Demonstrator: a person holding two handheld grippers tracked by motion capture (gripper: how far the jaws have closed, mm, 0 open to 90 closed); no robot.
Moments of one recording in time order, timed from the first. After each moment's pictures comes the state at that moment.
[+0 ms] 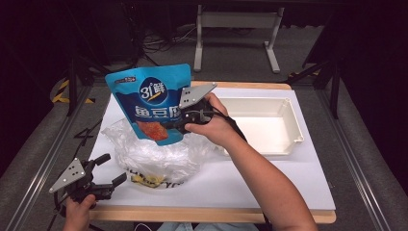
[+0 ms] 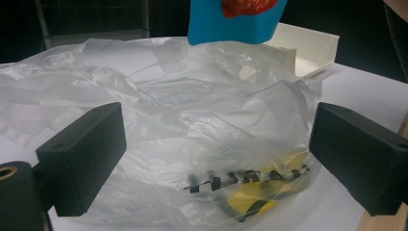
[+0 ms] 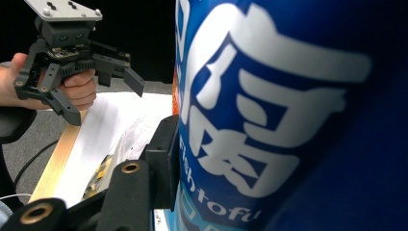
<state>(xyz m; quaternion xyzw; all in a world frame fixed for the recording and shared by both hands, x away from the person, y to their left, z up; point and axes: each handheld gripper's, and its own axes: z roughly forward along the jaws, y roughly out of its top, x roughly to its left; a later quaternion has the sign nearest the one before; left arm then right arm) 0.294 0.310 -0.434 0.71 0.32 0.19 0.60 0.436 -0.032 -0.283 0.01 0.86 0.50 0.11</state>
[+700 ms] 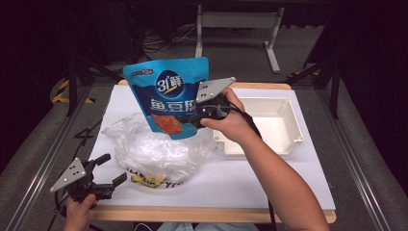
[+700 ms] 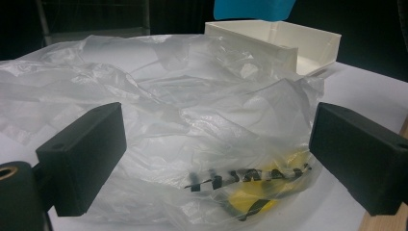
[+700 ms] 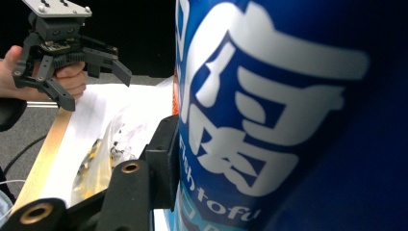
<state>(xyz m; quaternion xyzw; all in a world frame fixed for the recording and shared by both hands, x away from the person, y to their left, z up) 0.295 0.309 -0.435 0.71 0.33 0.19 0.60 0.437 -0.071 -0.267 0.03 0.86 0.50 0.14</state>
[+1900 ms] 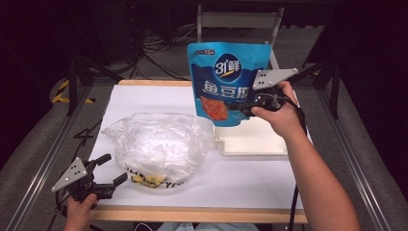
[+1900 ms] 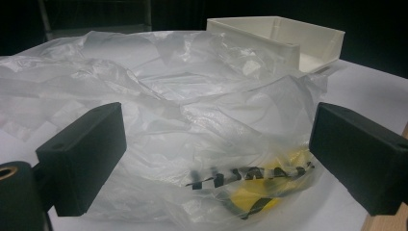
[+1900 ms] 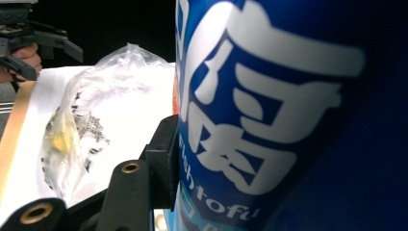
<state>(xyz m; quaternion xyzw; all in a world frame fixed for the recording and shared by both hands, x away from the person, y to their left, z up) 0.296 0.308 -0.436 0.71 0.33 0.19 0.59 0.440 -0.193 -0.242 0.11 0.85 0.49 0.19</state>
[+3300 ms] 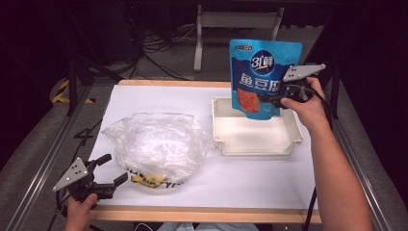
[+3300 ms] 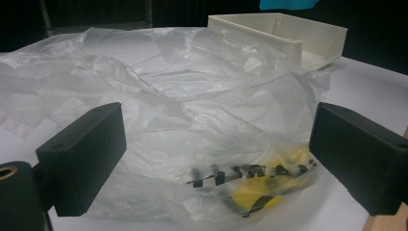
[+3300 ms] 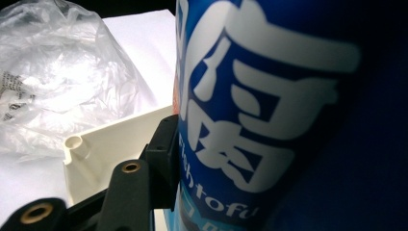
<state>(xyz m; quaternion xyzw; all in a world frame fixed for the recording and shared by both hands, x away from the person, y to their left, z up) 0.297 0.308 -0.437 0.71 0.33 0.19 0.59 0.483 -0.283 -0.268 0.21 0.85 0.44 0.21</state>
